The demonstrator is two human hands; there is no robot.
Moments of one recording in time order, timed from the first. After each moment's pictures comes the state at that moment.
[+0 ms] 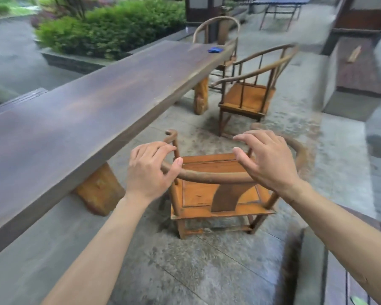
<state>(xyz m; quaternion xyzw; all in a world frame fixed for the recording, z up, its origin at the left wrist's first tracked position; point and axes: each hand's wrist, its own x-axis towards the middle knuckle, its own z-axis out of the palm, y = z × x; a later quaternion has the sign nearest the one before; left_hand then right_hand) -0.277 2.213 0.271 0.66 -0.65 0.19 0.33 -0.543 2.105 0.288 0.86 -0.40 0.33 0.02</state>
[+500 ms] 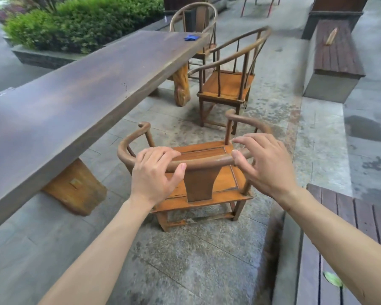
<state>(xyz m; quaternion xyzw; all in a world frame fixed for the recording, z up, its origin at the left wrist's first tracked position) -0.392 2.170 0.212 0.60 -0.70 0.19 0.34 -0.659 2.100 0.237 0.83 -0.43 0.37 0.02</state>
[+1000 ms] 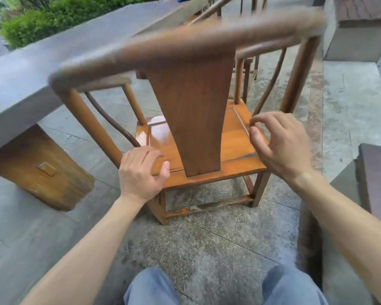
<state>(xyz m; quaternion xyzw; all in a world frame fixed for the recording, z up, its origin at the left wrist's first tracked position) -0.346 2.114 -0.132 0.59 -0.69 0.27 0.32 -0.661 2.022 -0.097 0.78 -0.45 0.43 0.04</state>
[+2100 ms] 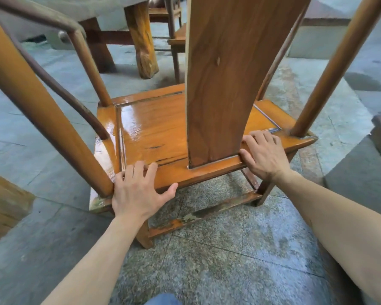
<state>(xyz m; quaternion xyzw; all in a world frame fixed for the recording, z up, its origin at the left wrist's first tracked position) -0.254 2.031 -0.383 0.69 -0.69 0.20 0.12 -0.584 1.918 -0.377 0.81 -0.56 0.14 0.11</state>
